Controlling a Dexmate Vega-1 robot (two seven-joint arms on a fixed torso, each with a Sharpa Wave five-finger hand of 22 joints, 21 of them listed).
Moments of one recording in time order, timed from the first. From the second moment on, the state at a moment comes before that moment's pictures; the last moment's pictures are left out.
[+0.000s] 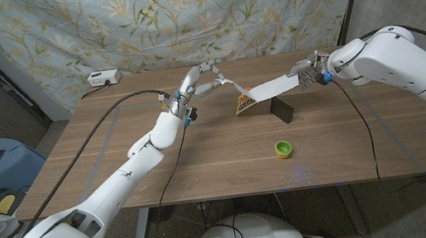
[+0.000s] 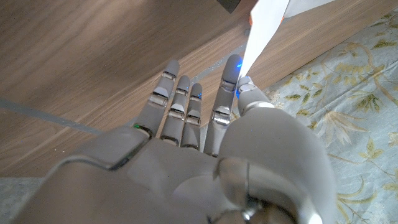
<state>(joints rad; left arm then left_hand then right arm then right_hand) 0.67 0.47 0.59 -1.30 0.14 -0.54 0.26 1.17 -0.01 0.52 -0.16 0.55 0.86 -0.05 0.88 0.46 0.43 -0.09 0.24 0.27 0.31 -0.02 0.20 0.19 0.25 0.02 0.24 0.19 -0.59 -0.91 -0.45 -2.10 0.66 -1.13 -0.27 0.97 0.15 0.32 -0.16 0.18 1.01 0.04 0.48 0.37 0.53 0.10 0.22 0.21 0.48 0.06 0.29 0.24 0.64 0.09 0.21 0.17</state>
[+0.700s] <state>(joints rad) 0.70 0.50 0.57 -1.35 0.14 -0.48 0.29 1.16 -0.01 0.52 -0.16 0.55 0.85 -0.05 0.88 0.46 0.43 -0.09 0.24 0.27 0.31 -0.02 0.20 0.19 0.25 0.02 0.24 0.19 -0.57 -0.91 -0.46 -2.07 0.66 -1.15 -0.27 0.97 0.15 0.31 -0.15 0.18 1.01 0.04 0.48 0.37 0.53 0.10 0.22 0.22 0.48 0.06 0.29 0.24 0.64 0.09 0.21 0.17</state>
